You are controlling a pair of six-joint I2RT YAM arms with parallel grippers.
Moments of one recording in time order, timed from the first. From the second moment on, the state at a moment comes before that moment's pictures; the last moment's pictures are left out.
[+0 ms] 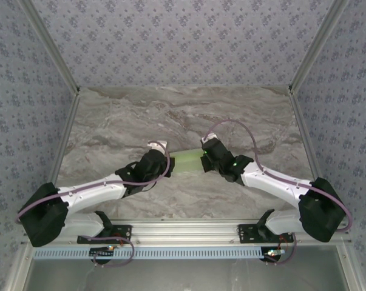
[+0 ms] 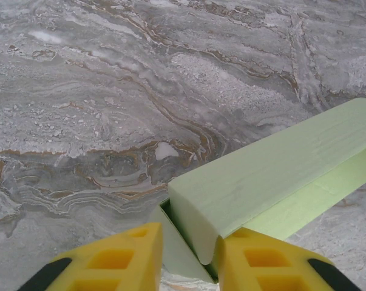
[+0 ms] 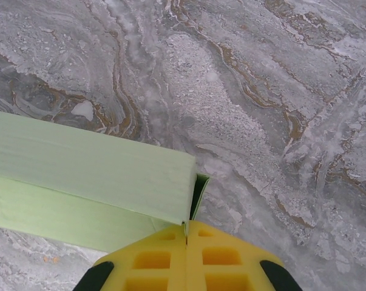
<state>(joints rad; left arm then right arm) -0.91 1.24 0.60 0.01 -0.30 -0.53 0.80 1.30 0.78 -0.31 0.32 0.26</state>
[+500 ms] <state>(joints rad) -0.90 1.11 0.56 -0.01 -0.18 -0.50 0.80 1.31 0.79 -0.33 0.33 0.27</state>
